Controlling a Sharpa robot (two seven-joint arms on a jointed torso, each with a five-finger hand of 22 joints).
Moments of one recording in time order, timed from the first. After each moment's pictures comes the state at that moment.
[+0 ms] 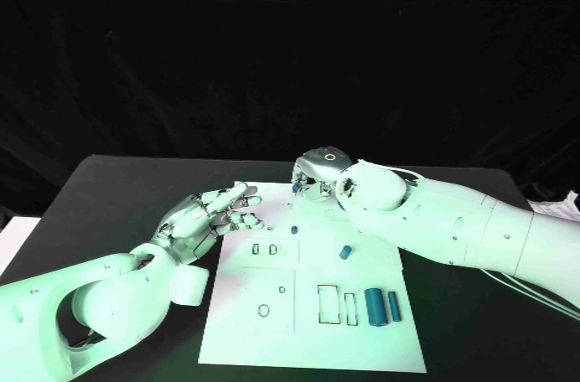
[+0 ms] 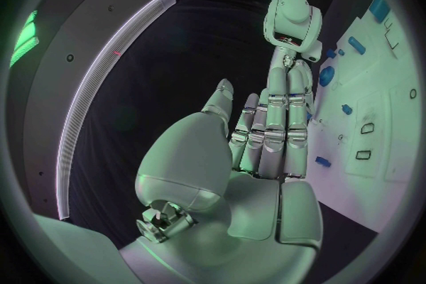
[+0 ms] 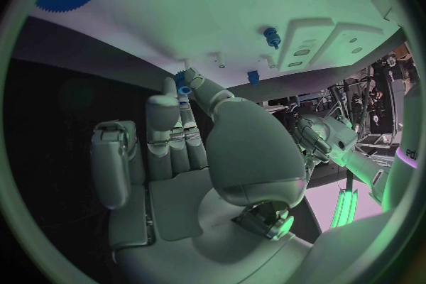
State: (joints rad) left arm 1.17 -1.02 -0.04 1.88 0.16 -0.26 0.48; left_hand 1.33 0.13 -0.08 -0.03 0.08 0.95 0.23 0.07 0.07 1.03 0.16 0.07 0.07 1.22 0.09 0.34 0.32 0.17 0.99 0.19 0.53 0.17; right arm 1.29 -0.53 -0.01 1.25 -1.85 -0.30 -0.17; right_hand 1.25 -0.01 0.41 -0.15 0.06 1.19 0.12 0.07 0.07 1.24 0.06 0.06 0.07 1.46 -0.02 1.02 0.71 0.05 1.46 0.09 1.52 1.31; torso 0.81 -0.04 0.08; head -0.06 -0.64
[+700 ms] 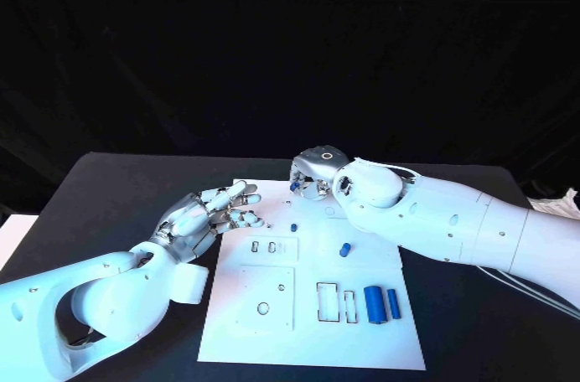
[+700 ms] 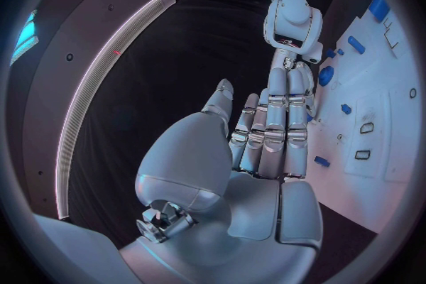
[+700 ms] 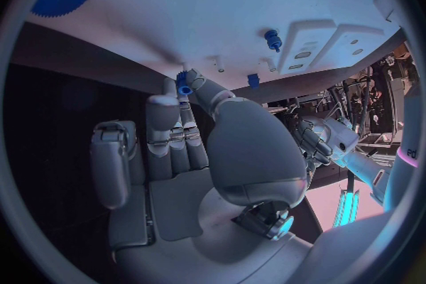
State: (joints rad) left arm 1.17 -1.02 -0.04 1.88 0.16 -0.26 0.48; left_hand 1.33 0.13 -0.08 -0.03 0.08 0.95 0.23 0.07 0.07 1.03 0.16 0.07 0.07 1.21 0.09 0.34 0.33 0.17 0.99 0.19 0.53 0.17; right arm 1.29 -0.52 -0.01 1.23 -1.85 -0.28 -0.17; right_hand 1.24 -0.02 0.43 -0.13 0.05 1.18 0.12 0.07 0.07 1.24 0.06 0.06 0.07 1.46 -0.02 1.02 0.71 0.05 1.46 0.09 1.52 1.31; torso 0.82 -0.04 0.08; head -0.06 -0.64
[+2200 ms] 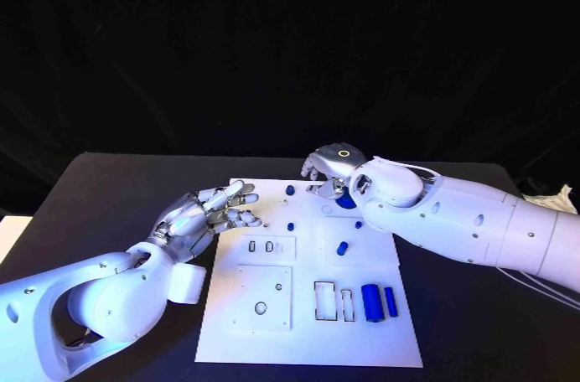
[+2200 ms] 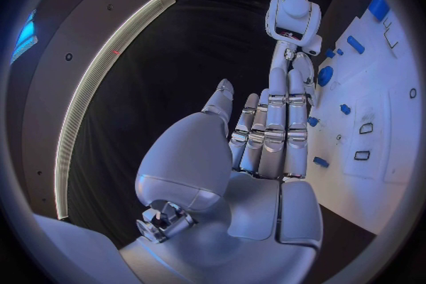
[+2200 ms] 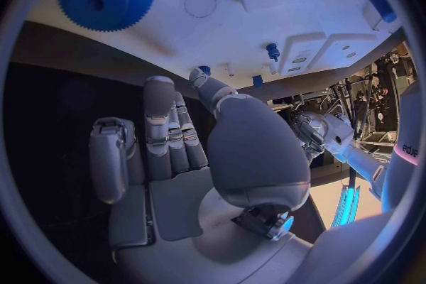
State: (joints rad) left arm 1.17 -1.02 -0.04 1.87 0.16 -0.26 0.48; left_hand 1.33 0.13 -0.07 -0.03 0.08 0.95 0.23 0.07 0.07 1.03 0.17 0.07 0.07 1.21 0.09 0.34 0.33 0.17 0.99 0.19 0.53 0.17; right arm 1.29 -0.62 0.00 1.31 -1.83 -0.31 -0.17; right_hand 1.26 -0.12 0.41 -0.02 0.05 1.00 0.15 0.07 0.07 1.18 0.09 0.12 0.09 1.44 0.00 0.92 0.57 0.05 1.43 0.11 1.49 1.31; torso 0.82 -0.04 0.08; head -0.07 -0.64
